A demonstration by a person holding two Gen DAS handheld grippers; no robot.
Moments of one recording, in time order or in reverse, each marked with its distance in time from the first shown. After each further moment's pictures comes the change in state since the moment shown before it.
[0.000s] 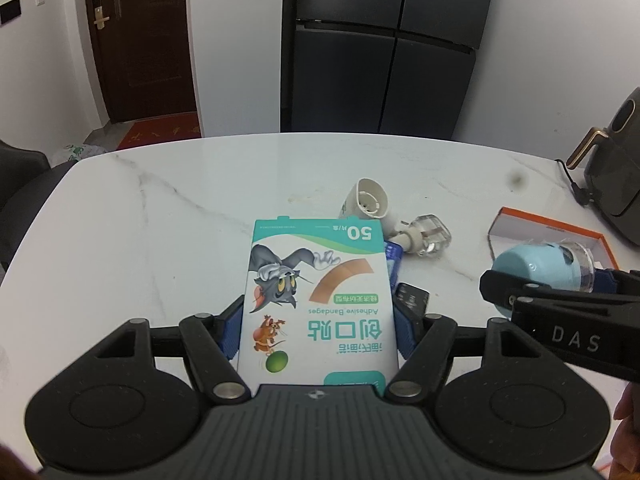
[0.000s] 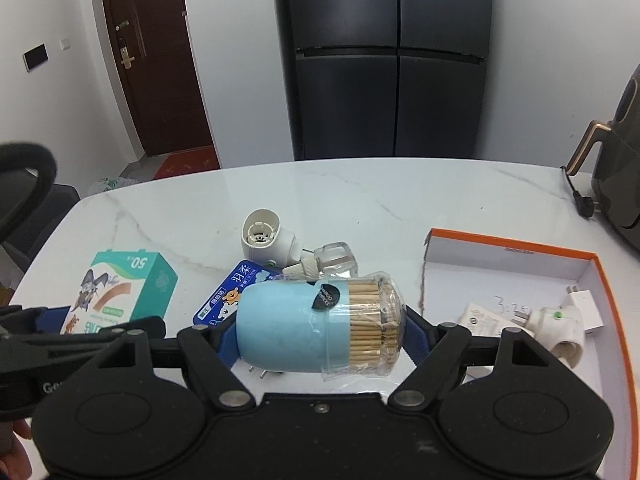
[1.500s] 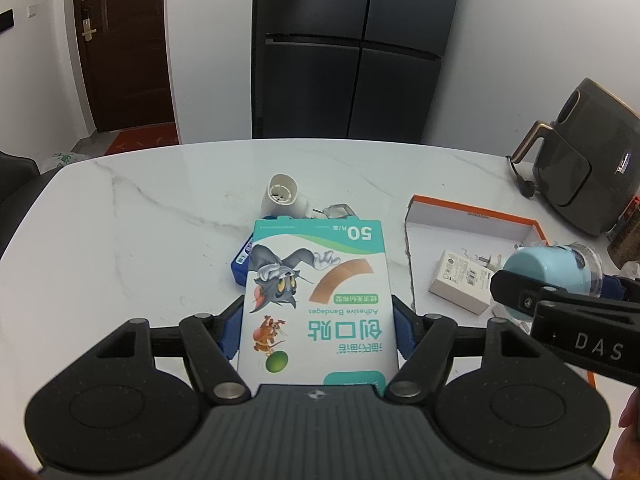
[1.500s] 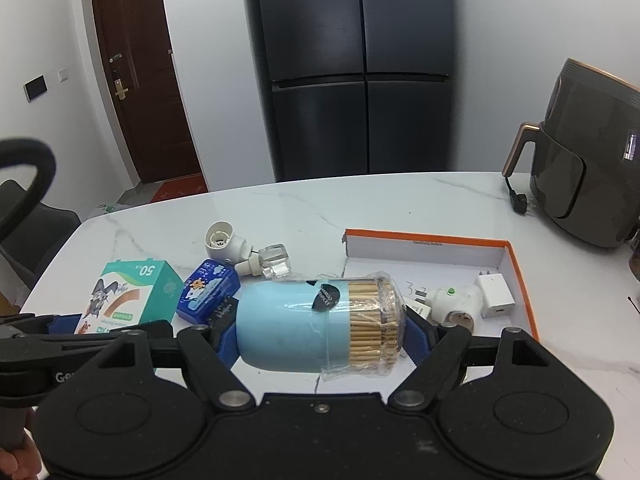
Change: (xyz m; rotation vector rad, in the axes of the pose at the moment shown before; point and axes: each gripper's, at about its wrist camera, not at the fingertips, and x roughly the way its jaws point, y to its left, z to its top) left arm -0.052 -0.080 -0.030 0.010 -0.034 -0.032; right arm -0.094 -0.078 -0.032 0.043 -0.075 -0.007
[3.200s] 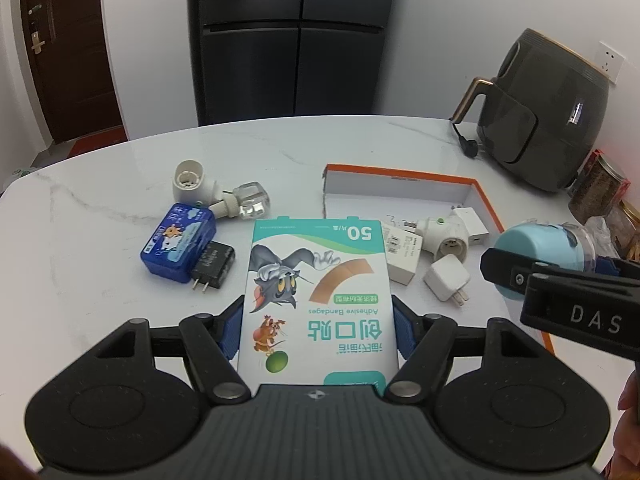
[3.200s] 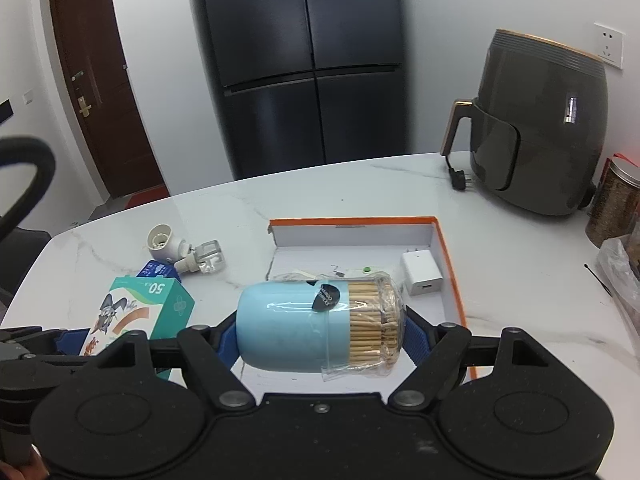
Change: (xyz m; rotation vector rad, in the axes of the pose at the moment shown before) left arm 0.014 -0.072 -0.013 0.100 0.048 -0.087; right arm -0.020 -0.069 -0.015 0.090 0.003 -0.075
